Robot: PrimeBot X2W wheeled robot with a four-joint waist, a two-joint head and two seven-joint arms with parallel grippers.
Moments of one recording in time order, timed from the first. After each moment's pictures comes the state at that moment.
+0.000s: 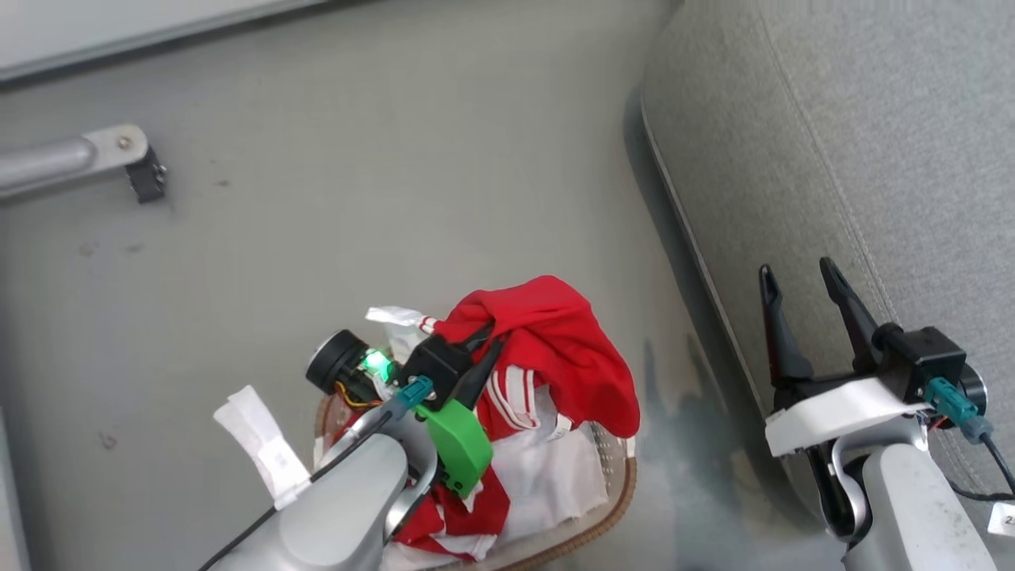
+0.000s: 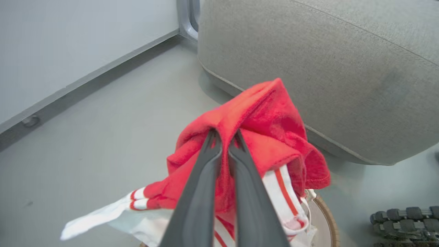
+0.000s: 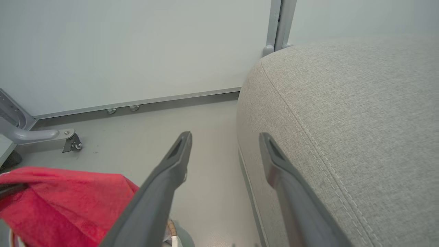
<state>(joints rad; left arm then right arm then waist) -0.59 0.15 -0.89 0.64 -0.40 -0.11 -0.26 -0.23 -0.05 -0.01 0.22 0.16 0.13 -0.26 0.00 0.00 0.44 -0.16</state>
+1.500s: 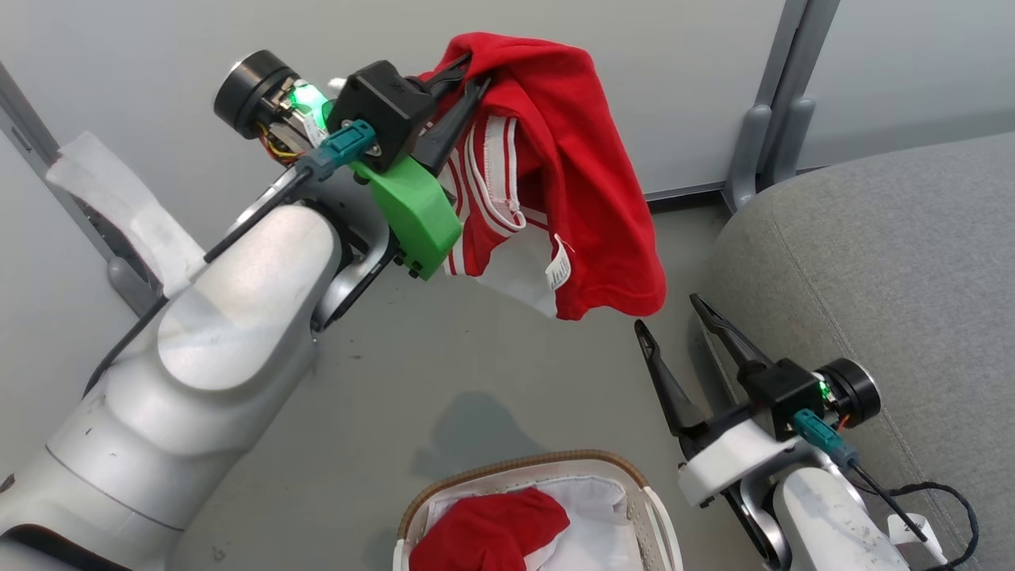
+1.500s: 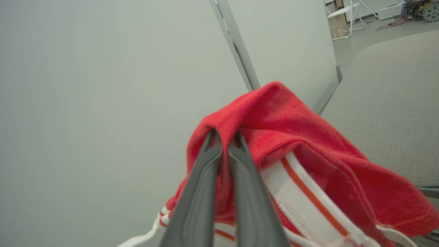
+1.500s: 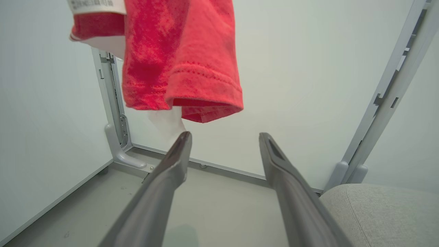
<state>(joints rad) -0.98 0.31 -0.84 0.36 -0.49 -0.13 -0.02 -0.22 -0.05 0.23 0.23 0.04 0.13 -0.26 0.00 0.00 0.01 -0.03</state>
